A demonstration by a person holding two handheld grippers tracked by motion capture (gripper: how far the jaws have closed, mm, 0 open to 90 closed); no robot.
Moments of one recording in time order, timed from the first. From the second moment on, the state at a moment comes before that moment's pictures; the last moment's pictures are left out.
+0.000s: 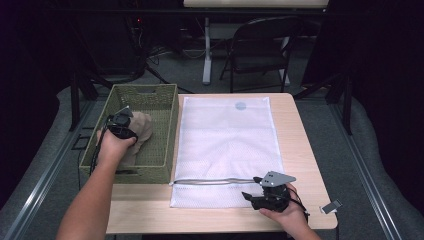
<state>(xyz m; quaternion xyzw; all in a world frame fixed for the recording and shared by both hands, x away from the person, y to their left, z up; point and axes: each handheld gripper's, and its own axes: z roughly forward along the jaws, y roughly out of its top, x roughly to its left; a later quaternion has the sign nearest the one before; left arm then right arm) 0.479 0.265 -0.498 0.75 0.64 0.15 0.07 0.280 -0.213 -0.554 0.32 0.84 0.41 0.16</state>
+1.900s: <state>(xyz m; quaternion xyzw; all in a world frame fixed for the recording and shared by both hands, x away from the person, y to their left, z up) 0.472 0.256 -0.410 0.76 0.62 0.13 0.13 0.277 -0.218 -0.547 0.32 0.82 0.44 0.17</state>
